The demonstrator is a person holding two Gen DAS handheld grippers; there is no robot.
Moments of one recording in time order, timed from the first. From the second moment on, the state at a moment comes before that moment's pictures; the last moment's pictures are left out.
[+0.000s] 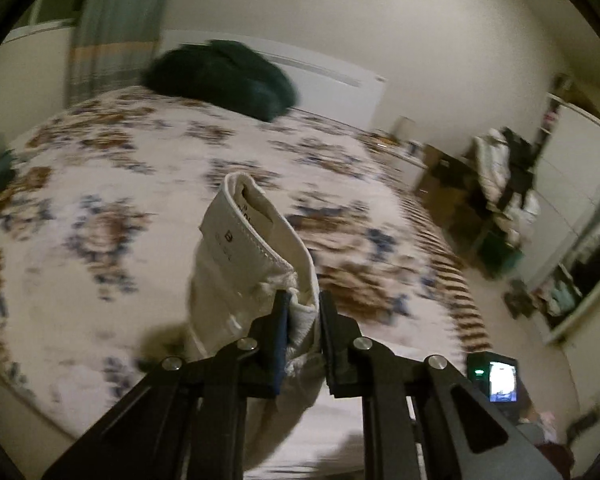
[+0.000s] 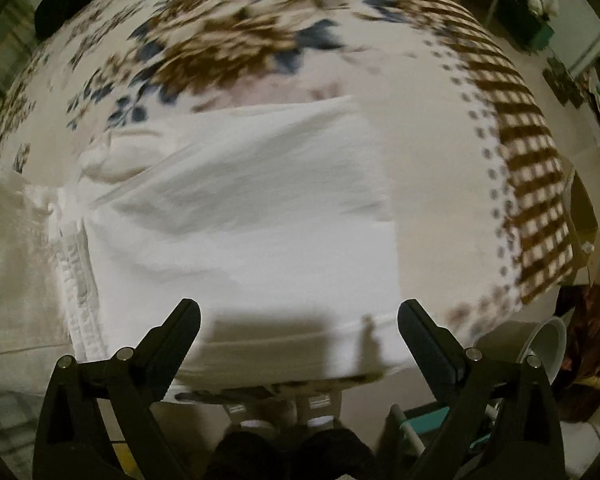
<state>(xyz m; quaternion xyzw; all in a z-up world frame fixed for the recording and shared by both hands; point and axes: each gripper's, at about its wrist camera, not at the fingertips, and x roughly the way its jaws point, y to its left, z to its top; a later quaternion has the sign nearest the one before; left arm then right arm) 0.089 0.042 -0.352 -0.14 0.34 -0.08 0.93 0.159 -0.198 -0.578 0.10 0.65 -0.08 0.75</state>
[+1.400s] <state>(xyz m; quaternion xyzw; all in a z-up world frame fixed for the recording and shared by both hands) 0.157 0.036 -0.495 -0.08 0.57 0.04 0.81 0.208 -0.271 -0.662 0.24 0.65 0.09 0.71</state>
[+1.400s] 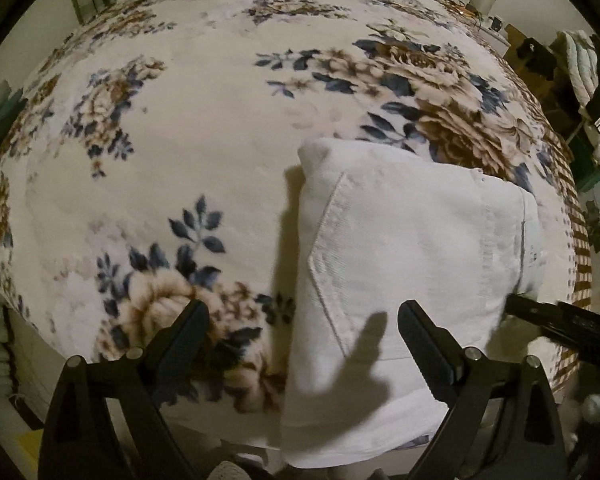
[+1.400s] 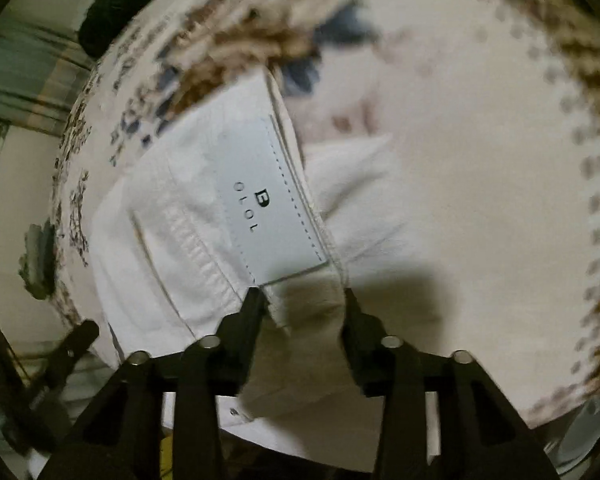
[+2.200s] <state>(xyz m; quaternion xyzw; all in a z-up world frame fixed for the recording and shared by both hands) 0.182 0.016 -0.496 -0.10 0.58 -0.02 0.81 0.089 -0.413 -0.603 0.23 0.65 -0.07 0.72</state>
